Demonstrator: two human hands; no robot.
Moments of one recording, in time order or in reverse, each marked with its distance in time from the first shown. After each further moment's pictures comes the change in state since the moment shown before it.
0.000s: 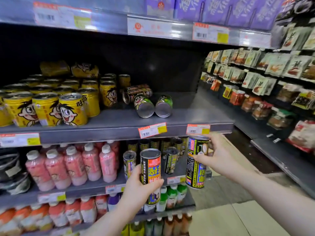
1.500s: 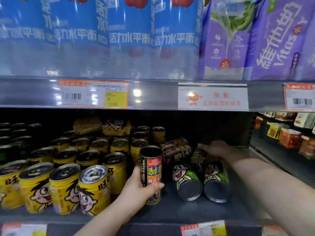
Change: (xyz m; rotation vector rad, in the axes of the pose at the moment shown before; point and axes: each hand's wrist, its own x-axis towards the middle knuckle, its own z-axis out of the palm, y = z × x) left_hand 0.190 0.107 -0.117 0.189 0.121 0.192; right_hand 0.325 -0.106 0.049 -0.705 -0.084 0.116
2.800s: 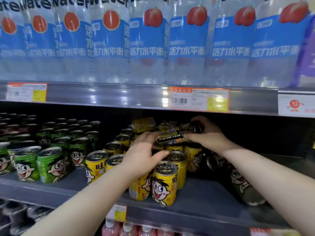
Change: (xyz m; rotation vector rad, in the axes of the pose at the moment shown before) left_hand -0.011 0.047 -0.163 0.836 0.193 0.265; right_hand -0.087 -0.197 0.027 0.653 0.240 -0.590
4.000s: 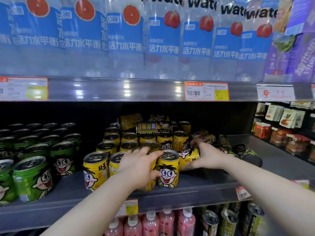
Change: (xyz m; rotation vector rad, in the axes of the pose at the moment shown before) left_hand -0.027 -0.046 0.000 0.428 -0.248 0.317; right_hand -0.088 -0.001 0.017 -0.514 -0.252 0.330
